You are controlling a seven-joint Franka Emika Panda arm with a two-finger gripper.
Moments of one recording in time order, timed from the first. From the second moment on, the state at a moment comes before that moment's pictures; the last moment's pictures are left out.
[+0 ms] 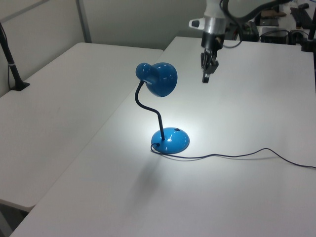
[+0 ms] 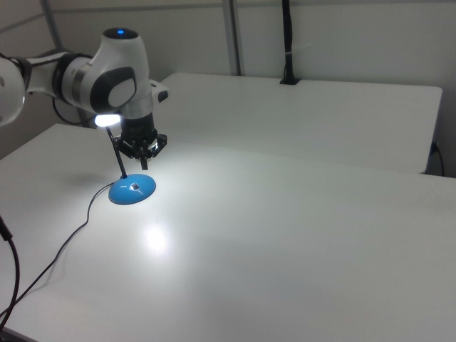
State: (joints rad) arm 0.18 0.20 -0.10 -1.75 0.22 2.05 -0.62
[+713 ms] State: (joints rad) arm 0.32 0.39 -0.09 -1.71 0.25 2.27 -0.66
